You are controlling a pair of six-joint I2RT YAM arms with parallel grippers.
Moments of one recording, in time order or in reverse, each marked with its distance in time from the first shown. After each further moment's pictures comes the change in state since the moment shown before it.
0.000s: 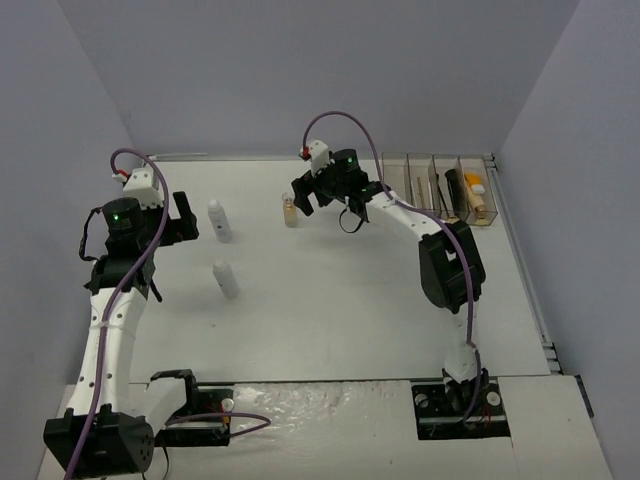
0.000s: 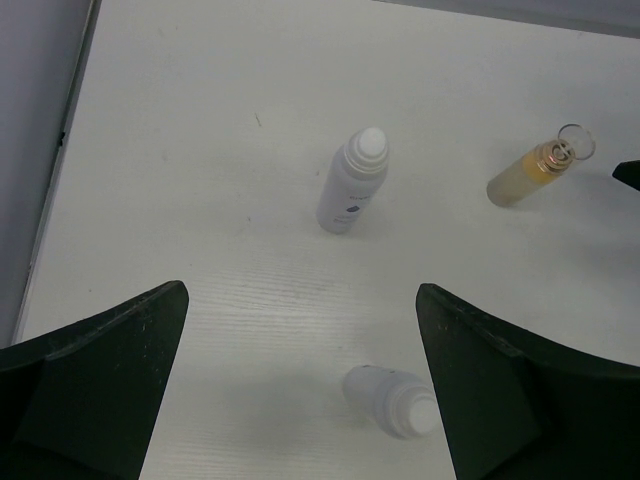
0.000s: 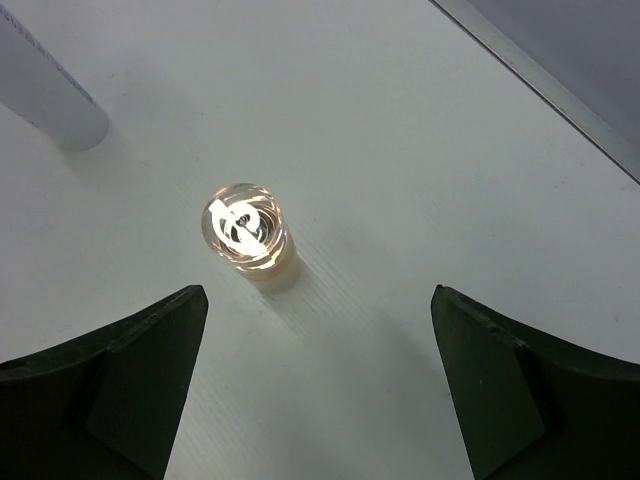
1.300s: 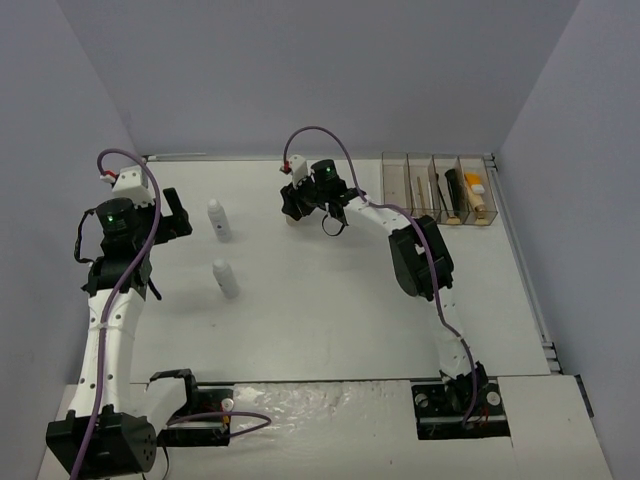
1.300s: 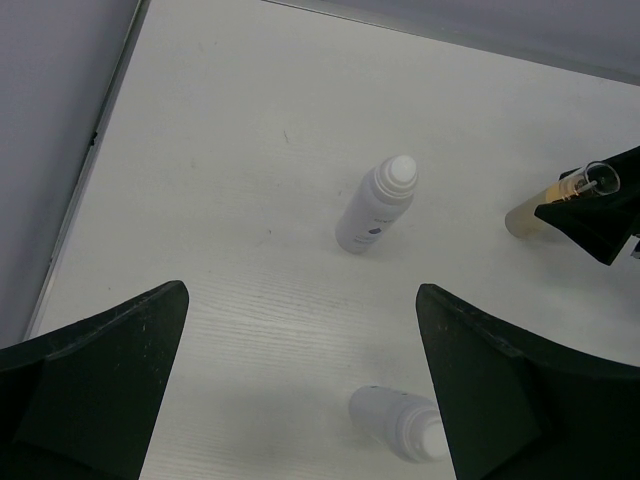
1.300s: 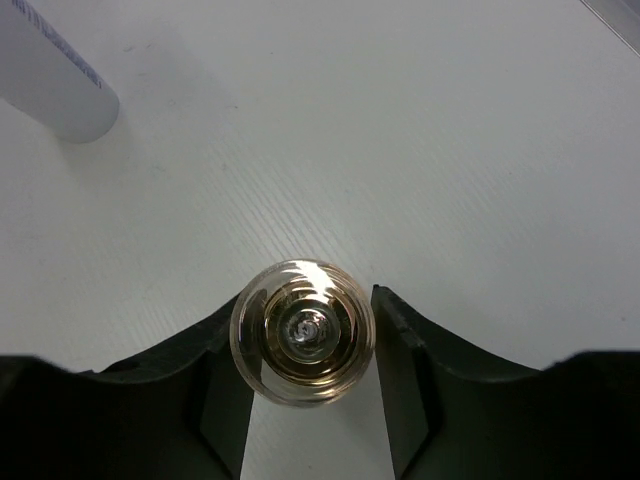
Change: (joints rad) left arm 0.032 -0.007 -0.006 0.030 -0.042 -0.040; right arm 0.049 0.265 0.196 0.028 -0.100 -0.011
